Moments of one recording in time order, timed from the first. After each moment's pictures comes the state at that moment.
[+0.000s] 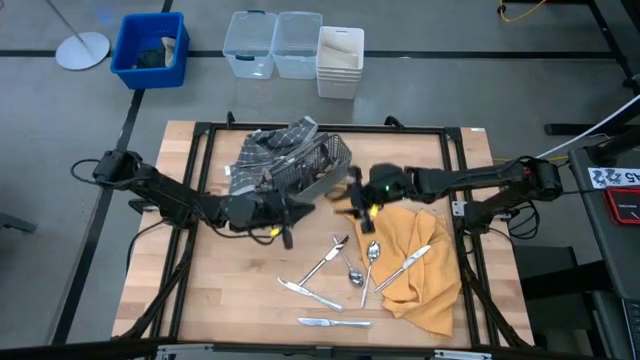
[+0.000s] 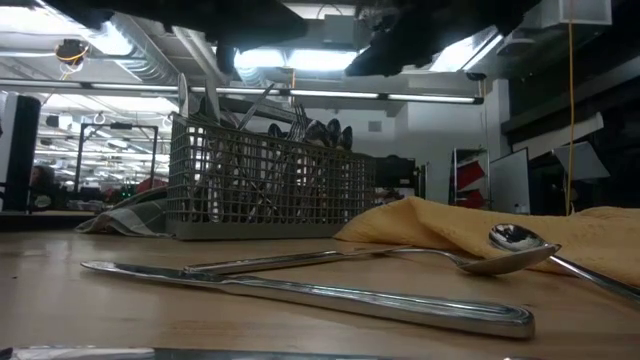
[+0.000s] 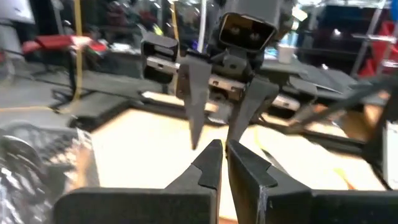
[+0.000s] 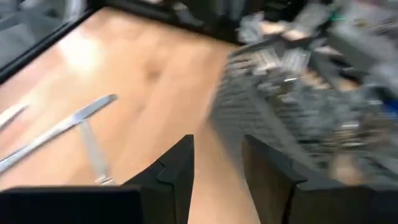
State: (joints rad) left arm -0.27 1.36 0.64 0.66 -0.54 -0.13; right arm -0.01 1.41 0.97 -0.05 -0.15 -0.29
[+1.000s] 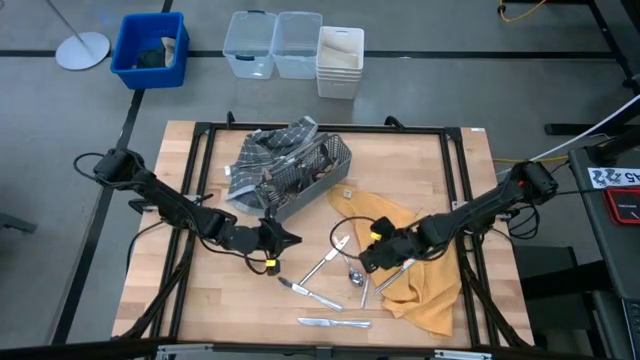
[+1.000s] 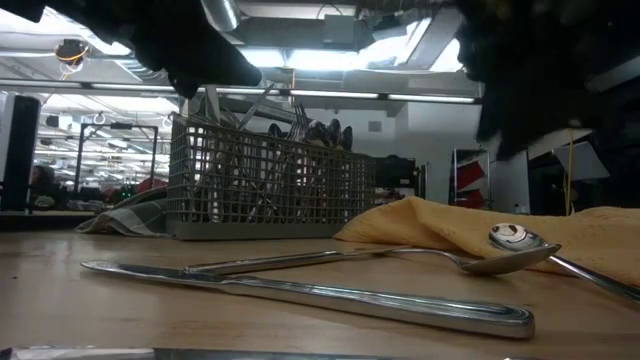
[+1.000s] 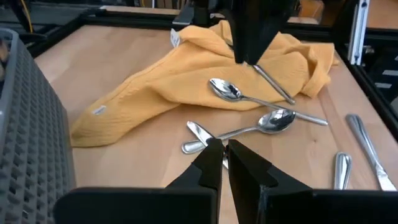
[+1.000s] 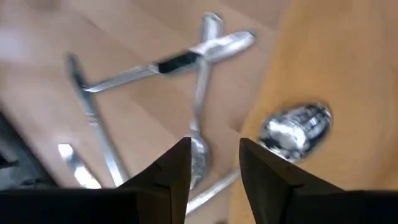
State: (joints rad) left arm -0.44 1.36 0.63 0.27 -0.54 -0.27; right arm 0.45 1.50 0.97 -0.55 0.23 1.42
